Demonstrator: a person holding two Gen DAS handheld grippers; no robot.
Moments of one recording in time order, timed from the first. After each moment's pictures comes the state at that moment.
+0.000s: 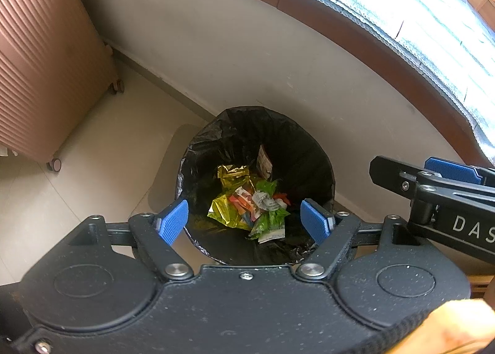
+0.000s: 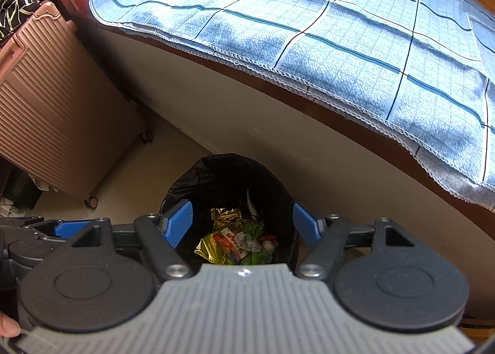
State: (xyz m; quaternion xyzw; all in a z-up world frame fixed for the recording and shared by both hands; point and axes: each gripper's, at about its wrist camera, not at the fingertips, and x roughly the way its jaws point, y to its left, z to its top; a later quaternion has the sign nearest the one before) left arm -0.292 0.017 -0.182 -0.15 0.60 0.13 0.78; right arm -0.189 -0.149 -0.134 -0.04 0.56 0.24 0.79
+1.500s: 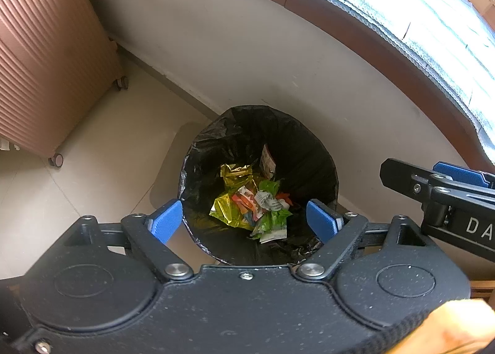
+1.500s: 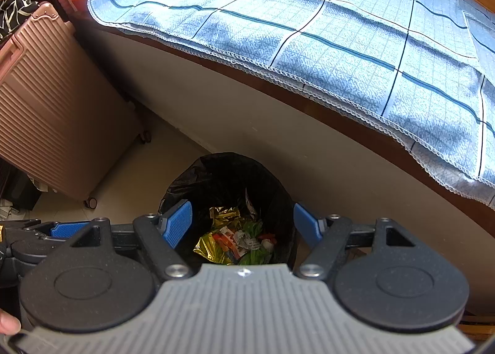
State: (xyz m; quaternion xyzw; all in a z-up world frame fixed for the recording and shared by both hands) left arm -0.297 0.017 -0.186 -0.16 0.60 0.14 0.77; right arm -0.190 -0.151 -0.133 -0.04 0.56 0.23 0.80
